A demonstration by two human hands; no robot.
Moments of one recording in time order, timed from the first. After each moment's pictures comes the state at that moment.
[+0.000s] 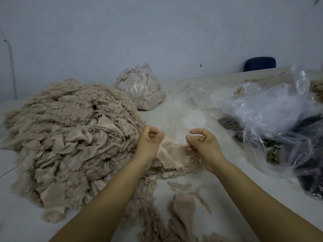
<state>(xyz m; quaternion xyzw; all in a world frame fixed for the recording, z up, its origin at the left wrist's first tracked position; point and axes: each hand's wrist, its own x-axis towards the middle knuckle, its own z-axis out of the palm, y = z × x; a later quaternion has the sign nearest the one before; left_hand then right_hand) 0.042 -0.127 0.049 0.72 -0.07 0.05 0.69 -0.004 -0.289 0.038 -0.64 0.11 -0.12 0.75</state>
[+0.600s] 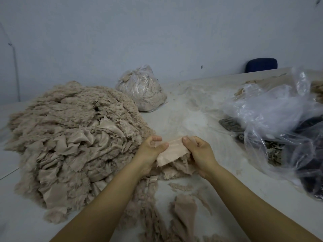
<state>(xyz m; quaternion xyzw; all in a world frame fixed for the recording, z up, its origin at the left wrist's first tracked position) 0.039 -0.116 0.041 0.69 -0.04 -0.13 0.72 -0.005 -0.269 0.030 -0.63 0.09 -0.10 0.77</state>
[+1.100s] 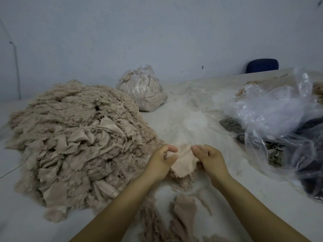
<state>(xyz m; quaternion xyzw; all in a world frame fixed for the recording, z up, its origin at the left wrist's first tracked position) 0.014 -0.130 0.021 0.80 -0.16 -0.06 0.58 -0.018 -0.295 0.004 -0.72 0.12 -0.17 0.66</state>
